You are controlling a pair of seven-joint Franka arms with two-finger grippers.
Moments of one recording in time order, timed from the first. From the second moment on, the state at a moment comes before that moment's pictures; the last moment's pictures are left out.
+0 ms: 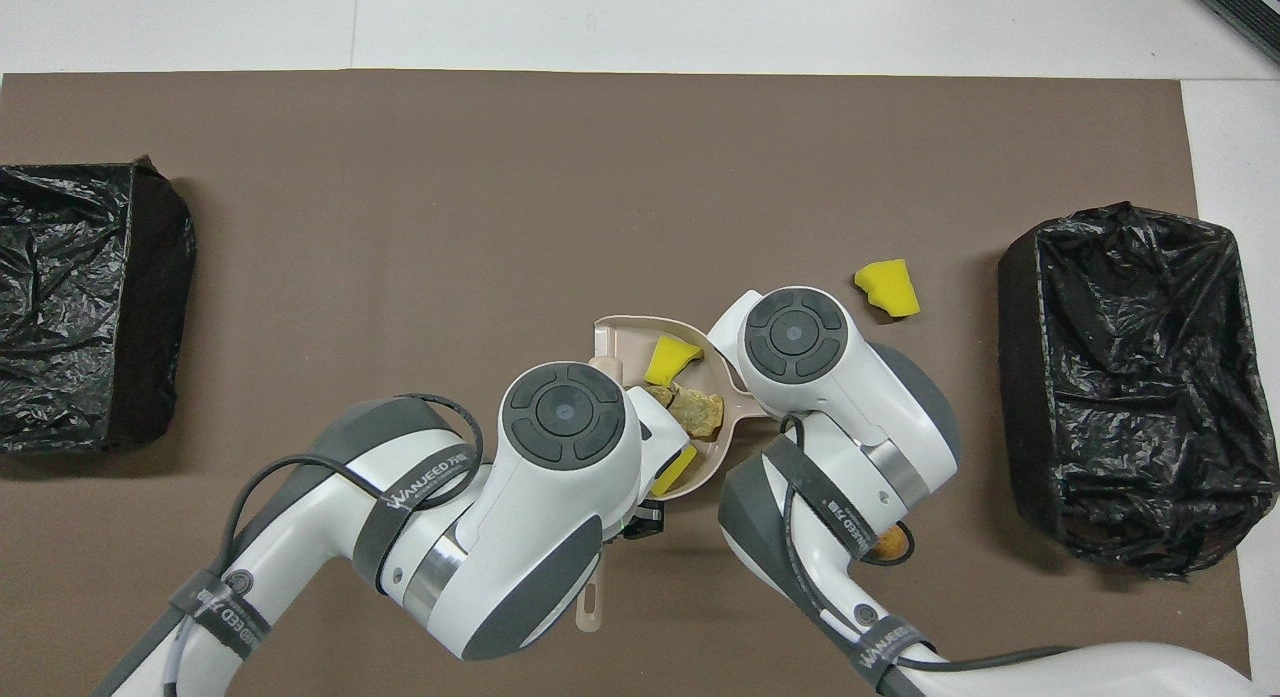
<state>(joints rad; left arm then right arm) -0.16 0.09 -0.62 -1.94 -0.14 1.80 -0.61 0.03 0.22 0.46 -1.98 -0.31 1.97 -0.93</state>
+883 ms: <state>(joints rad) -0.17 -0.08 -0.46 -1.93 -0.14 1.60 -0.64 -0.04 0.22 0.45 -1.98 -0.23 2.06 -1.05</state>
